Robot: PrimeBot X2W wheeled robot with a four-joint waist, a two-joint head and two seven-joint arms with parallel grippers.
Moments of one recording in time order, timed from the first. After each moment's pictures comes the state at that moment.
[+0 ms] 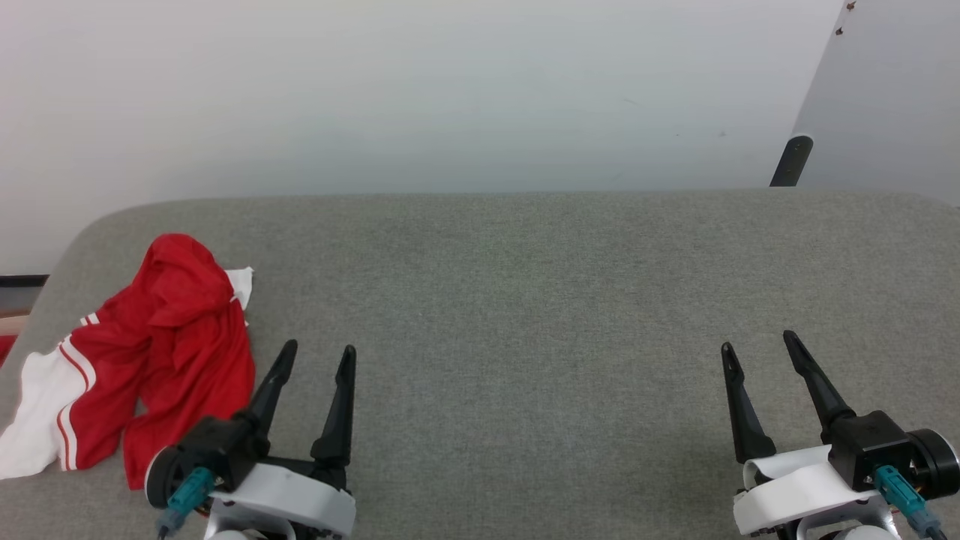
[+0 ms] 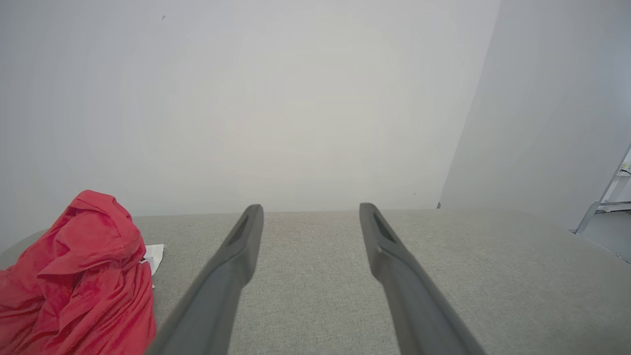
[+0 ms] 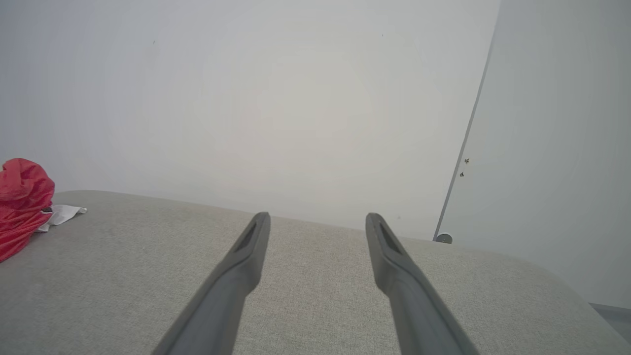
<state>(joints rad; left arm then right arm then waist) -0.11 0.16 -0.10 0.17 -0.28 -0.13 -0.26 -0.09 -0.05 0.03 0.14 0.00 0.13 -0.26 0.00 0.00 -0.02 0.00</state>
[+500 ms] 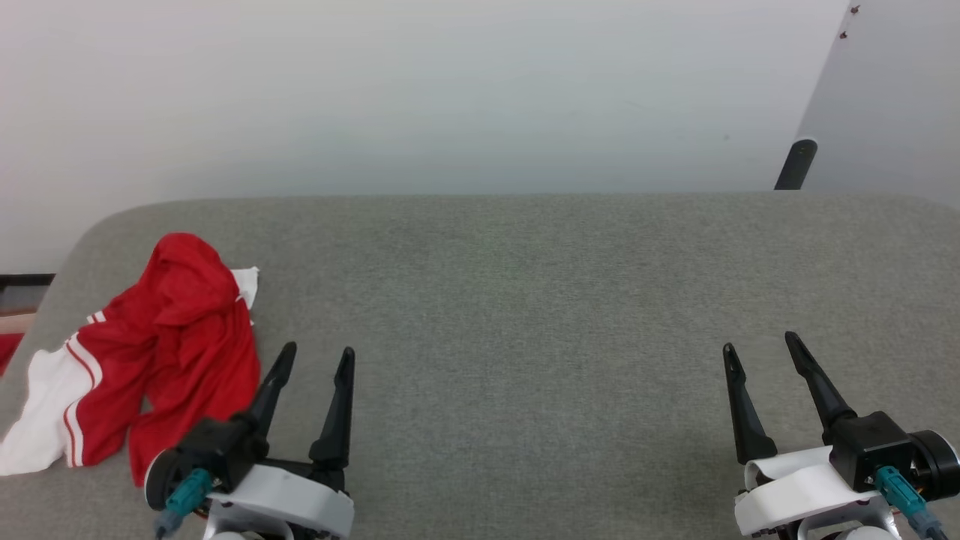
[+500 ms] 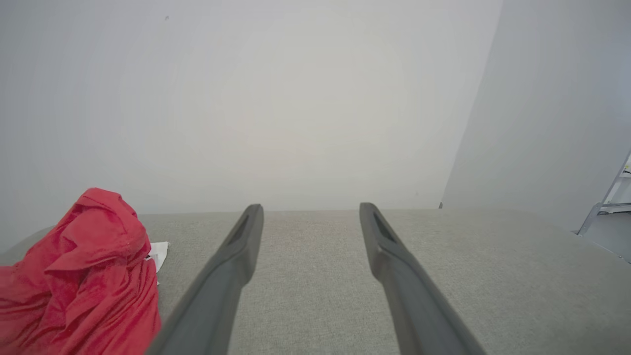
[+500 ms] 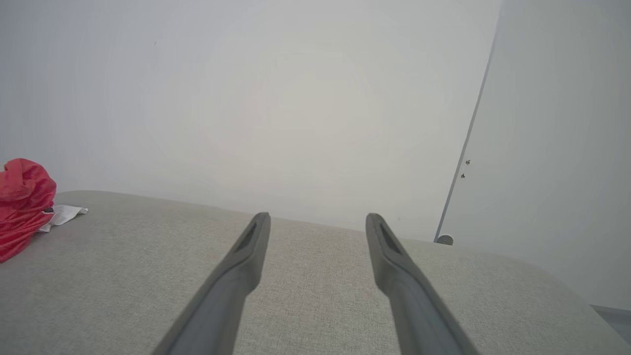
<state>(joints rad) -0.11 0.15 -0.10 0.17 -0.27 -0.13 -0.26 -0.09 -0.05 0.03 0.14 0.00 0.13 -0.26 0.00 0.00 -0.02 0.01</state>
